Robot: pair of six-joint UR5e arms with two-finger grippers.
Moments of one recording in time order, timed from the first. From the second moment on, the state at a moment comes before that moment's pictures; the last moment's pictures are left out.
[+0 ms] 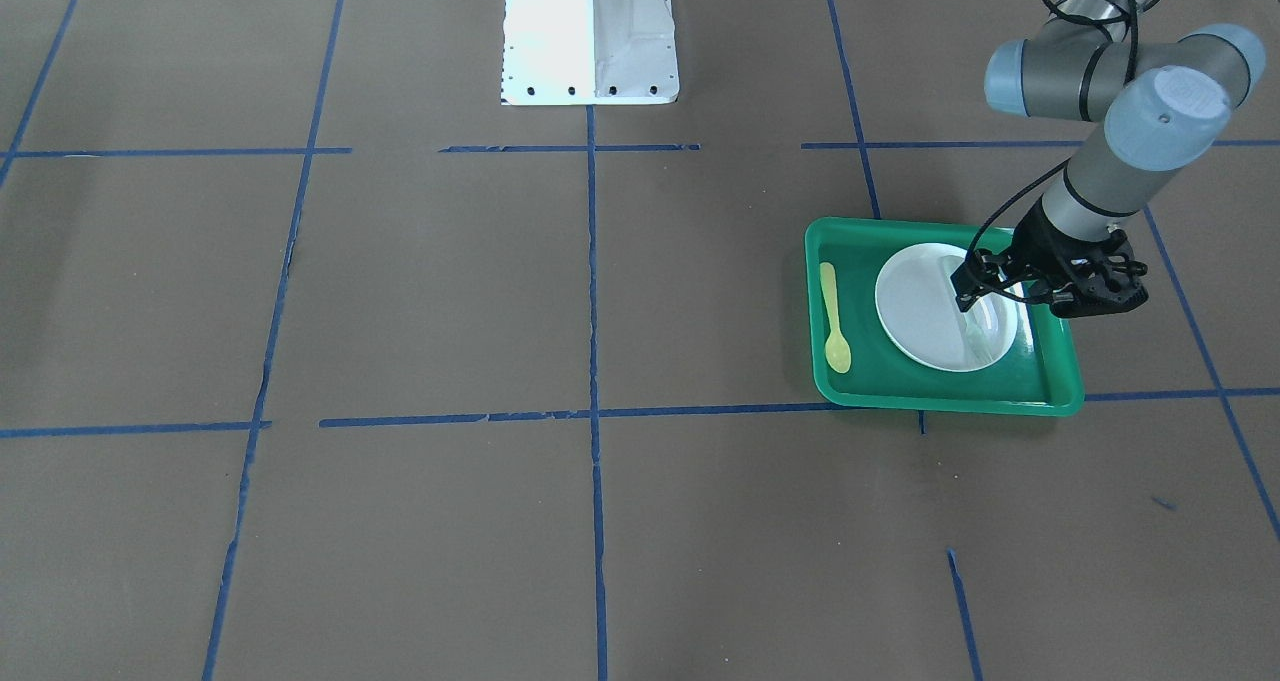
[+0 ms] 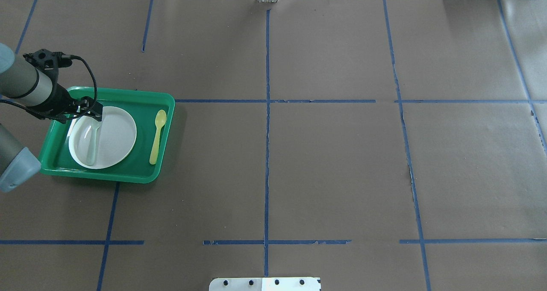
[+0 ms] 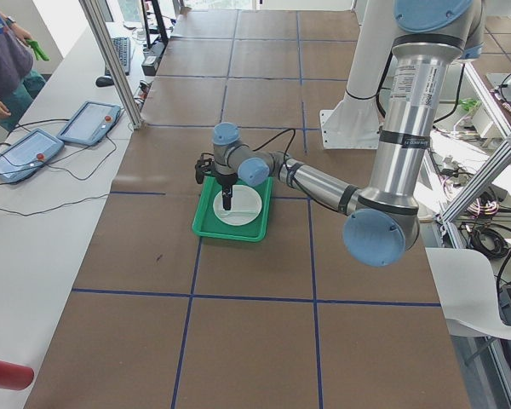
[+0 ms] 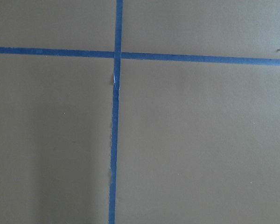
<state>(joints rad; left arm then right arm) -0.90 -1.73 -1.70 -1.90 -2.09 -0.95 1.60 -1.70 1.73 -1.63 2.29 -0.06</state>
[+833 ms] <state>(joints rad) -0.82 -1.73 -1.61 -2.02 -2.06 -0.99 1.60 -1.70 1.73 -1.63 2.29 -0.06</state>
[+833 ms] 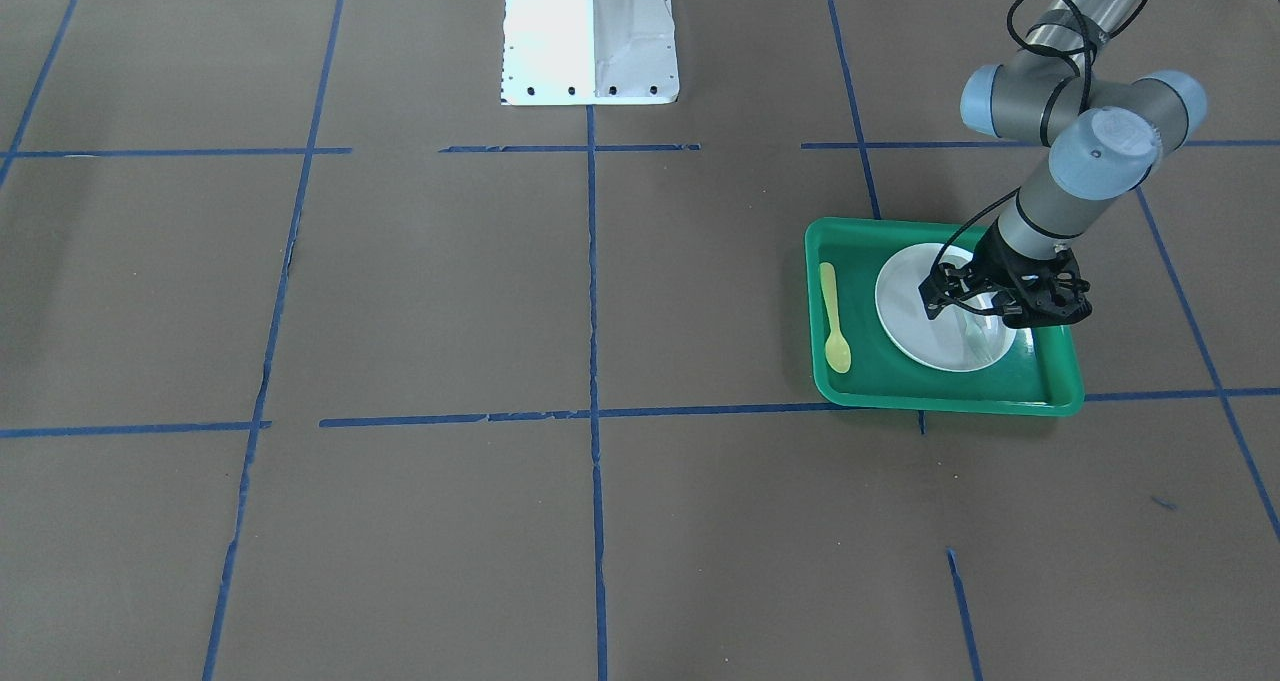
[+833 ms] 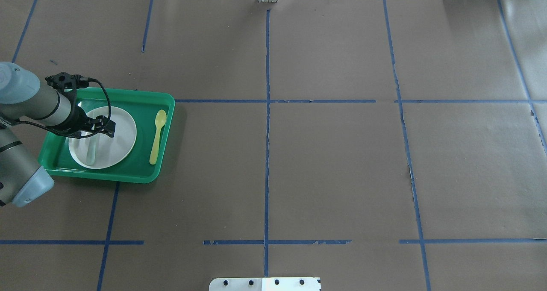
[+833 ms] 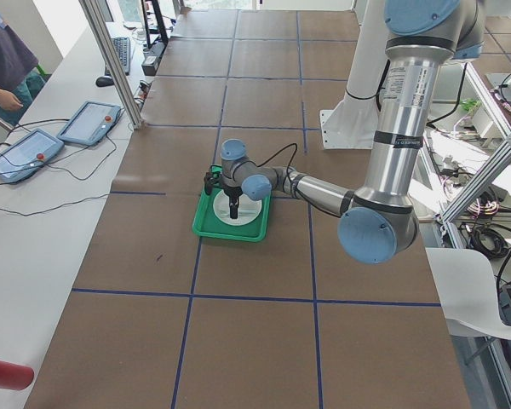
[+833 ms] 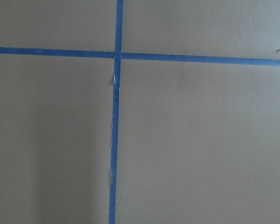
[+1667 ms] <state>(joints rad) -0.82 -1.71 -1.62 -2.03 -2.06 -0.98 1.60 -1.70 1.73 -1.63 2.29 -0.06</state>
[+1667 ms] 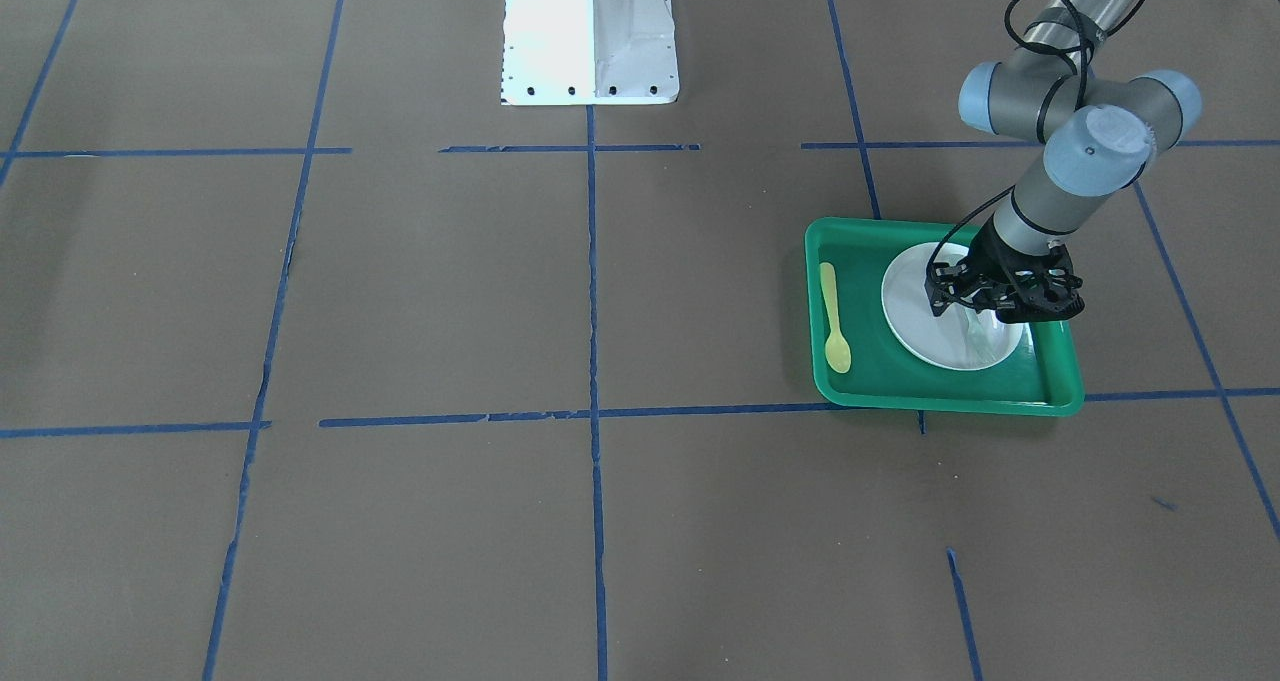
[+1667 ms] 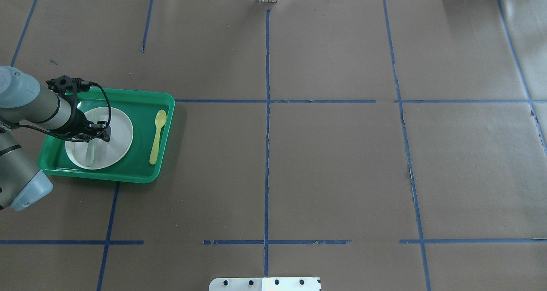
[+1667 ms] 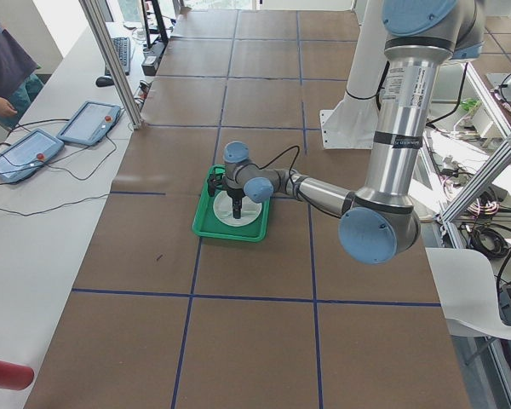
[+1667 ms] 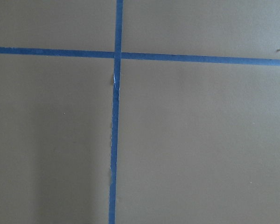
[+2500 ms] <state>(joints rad) -0.82 -1.71 -1.64 -2.03 -2.07 -0.99 1.60 -1.70 1.73 -1.63 2.29 -0.06</state>
